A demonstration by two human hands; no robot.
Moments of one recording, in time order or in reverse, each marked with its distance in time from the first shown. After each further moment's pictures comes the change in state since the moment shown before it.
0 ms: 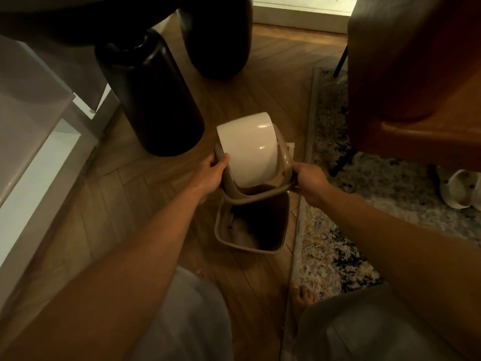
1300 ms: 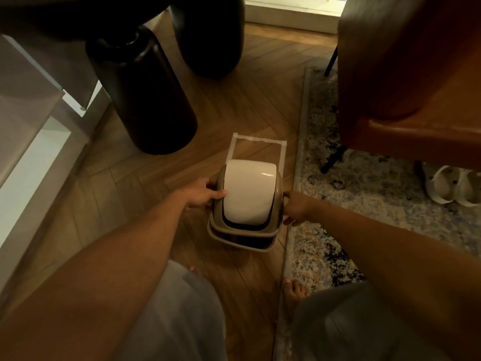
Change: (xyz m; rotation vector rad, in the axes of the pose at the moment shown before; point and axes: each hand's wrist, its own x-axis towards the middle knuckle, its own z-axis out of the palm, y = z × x) left_hand -0.008 -0.032 -0.013 0.235 -0.293 -0.242; right_hand -0.008 0.055 -0.021 -0.860 -0.317 0.105
